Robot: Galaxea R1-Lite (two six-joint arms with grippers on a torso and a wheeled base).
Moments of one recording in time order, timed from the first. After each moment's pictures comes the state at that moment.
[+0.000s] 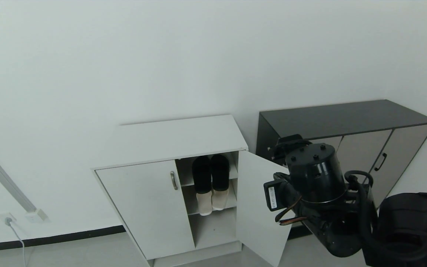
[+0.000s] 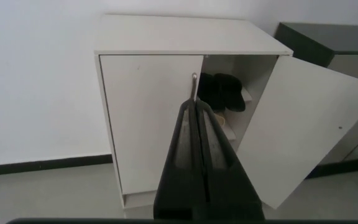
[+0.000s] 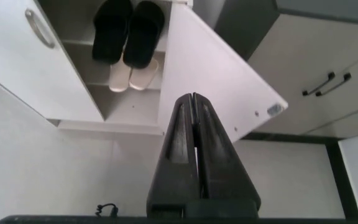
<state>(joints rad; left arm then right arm) 0.00 0.00 0.00 0.00 0.04 -0.09 0.91 1.77 -0.92 -0.43 -0.69 0.18</state>
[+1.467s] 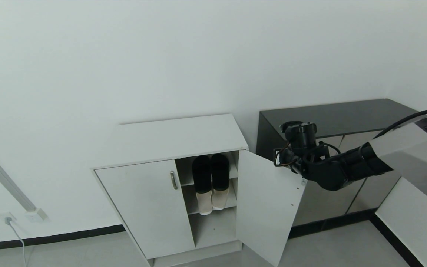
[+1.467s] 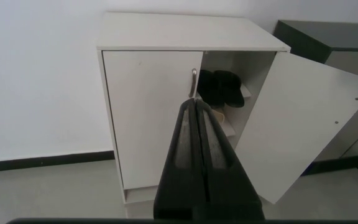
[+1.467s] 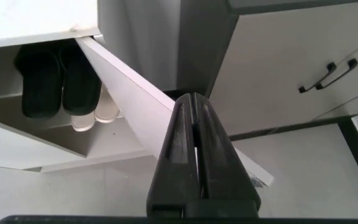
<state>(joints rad) 0.00 0.00 0.00 0.00 0.04 -0.09 0.47 2.22 -1.36 -0.47 -0.41 0.18</state>
